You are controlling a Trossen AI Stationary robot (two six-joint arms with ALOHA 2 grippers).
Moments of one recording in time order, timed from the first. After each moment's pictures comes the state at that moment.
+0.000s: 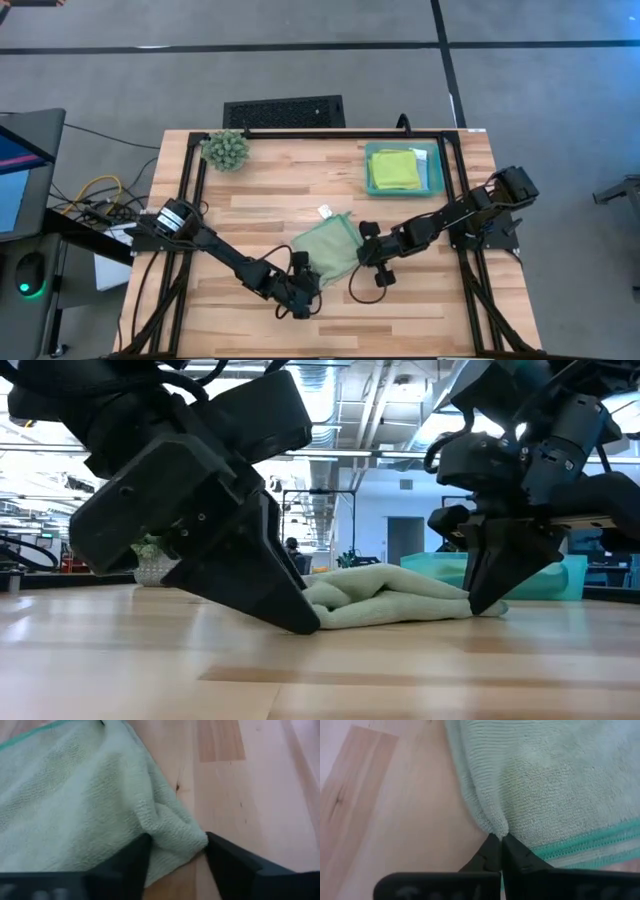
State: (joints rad) left arm -0.50 2.04 1.07 0.05 -0.47 -0.36; right arm 0.32 1.67 0.70 -0.11 0.05 -0.01
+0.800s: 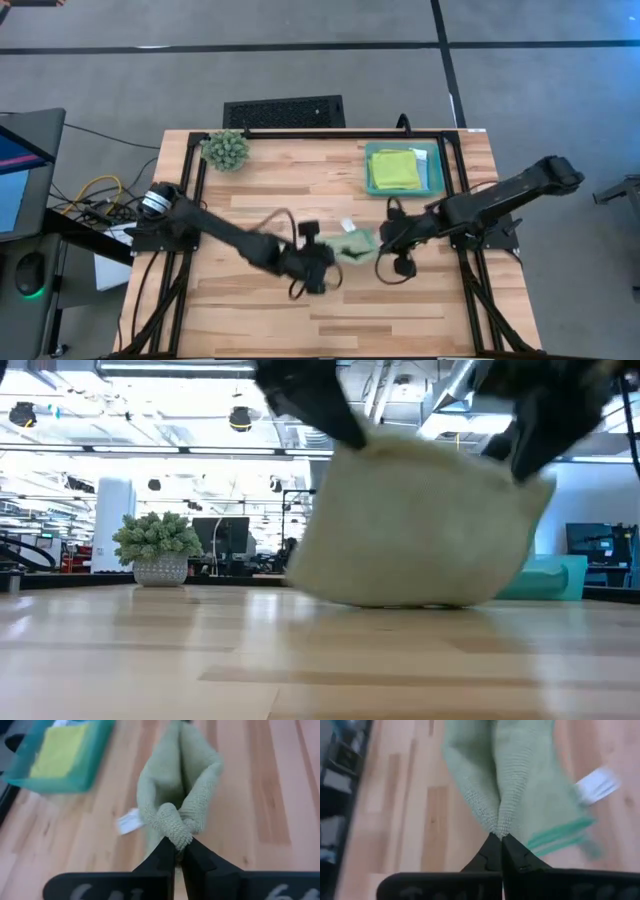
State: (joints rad) left arm -0.38 1.85 1.43 -0.47 -0.54 -0.22; right arm 0.31 1.18 0.75 -0.48 -0.03 0.33
